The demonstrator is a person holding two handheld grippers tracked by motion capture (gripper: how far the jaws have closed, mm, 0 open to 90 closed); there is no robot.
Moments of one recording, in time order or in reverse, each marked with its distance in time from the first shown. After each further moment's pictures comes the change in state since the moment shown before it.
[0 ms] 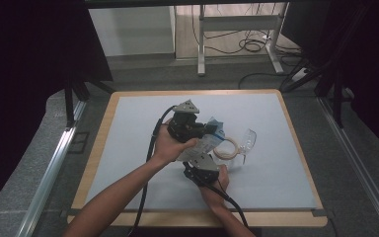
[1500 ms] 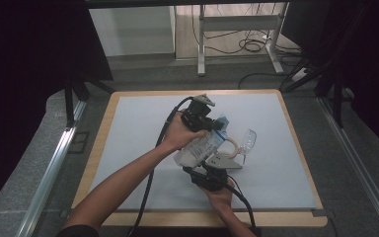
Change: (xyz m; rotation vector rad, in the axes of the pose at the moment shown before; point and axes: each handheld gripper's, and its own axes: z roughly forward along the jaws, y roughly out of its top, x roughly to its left) left arm 0.021 0.024 0.045 0.184 -0.010 0.037; right arm -0.023 -0.005 -0.027 -0.067 0.353 0.269
